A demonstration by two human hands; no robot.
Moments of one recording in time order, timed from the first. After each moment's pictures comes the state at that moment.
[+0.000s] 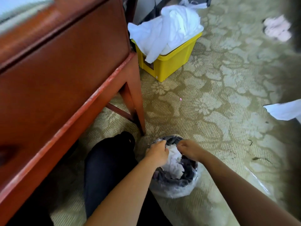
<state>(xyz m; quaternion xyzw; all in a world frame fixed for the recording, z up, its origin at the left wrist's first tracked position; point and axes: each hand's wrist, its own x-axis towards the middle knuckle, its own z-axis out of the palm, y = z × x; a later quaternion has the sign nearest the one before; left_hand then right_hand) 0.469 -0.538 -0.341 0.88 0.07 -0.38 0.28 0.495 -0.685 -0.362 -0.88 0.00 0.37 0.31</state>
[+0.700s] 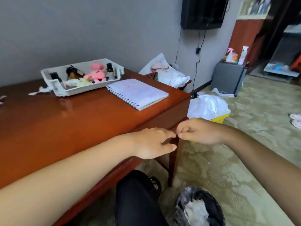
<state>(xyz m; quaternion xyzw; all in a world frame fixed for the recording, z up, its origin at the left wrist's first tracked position) 0.352 -0.397 -0.018 0.97 -0.10 -0.15 0.14 0.451 -0.560 -0.027 -0.88 -0.38 0.19 0.19</state>
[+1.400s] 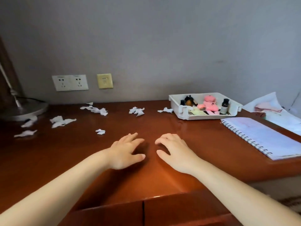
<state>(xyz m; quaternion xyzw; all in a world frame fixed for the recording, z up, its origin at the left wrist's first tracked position) 0.118 -0.141 0.001 0.94 0.33 -0.04 0.12 0.281 -0.244 -0.025 -0.74 -0.65 0.02 0.19</state>
